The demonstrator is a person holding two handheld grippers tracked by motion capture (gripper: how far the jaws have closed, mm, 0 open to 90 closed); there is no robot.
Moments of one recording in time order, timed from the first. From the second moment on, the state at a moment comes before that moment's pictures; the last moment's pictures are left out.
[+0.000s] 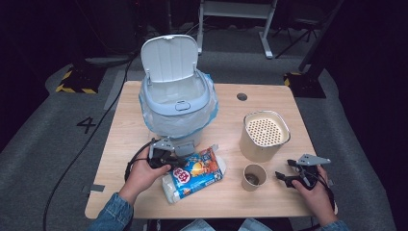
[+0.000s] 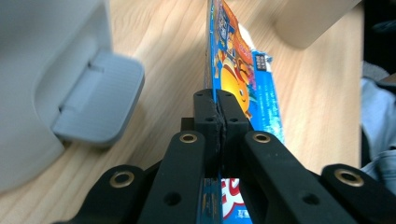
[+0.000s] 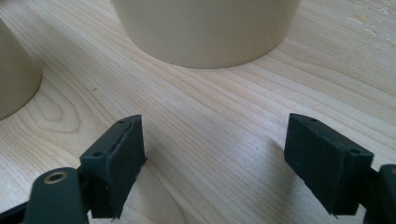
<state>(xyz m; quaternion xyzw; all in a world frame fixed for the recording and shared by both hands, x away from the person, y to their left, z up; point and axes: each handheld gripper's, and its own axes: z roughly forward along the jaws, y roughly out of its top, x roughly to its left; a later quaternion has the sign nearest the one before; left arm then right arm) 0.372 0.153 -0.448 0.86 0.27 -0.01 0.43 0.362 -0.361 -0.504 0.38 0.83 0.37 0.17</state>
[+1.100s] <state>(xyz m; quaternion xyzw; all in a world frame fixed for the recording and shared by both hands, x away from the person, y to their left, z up) 0.362 0.170 -0.337 0.78 0.23 0.09 0.58 0.361 -0.361 -0.504 0.38 0.83 0.37 0.17</state>
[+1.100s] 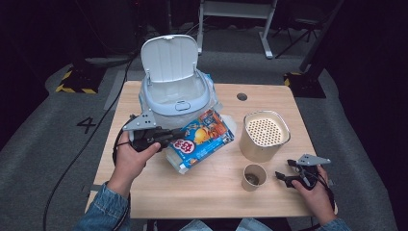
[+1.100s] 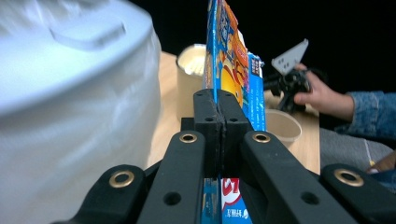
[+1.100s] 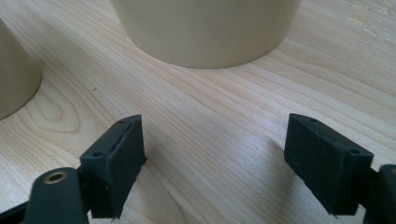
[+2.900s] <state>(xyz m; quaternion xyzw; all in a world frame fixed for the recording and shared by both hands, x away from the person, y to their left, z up) 0.406 0.186 -0.220 0.66 0.26 0.23 0.67 0.361 -0.361 -0.504 0.38 0.83 0.37 0.18</state>
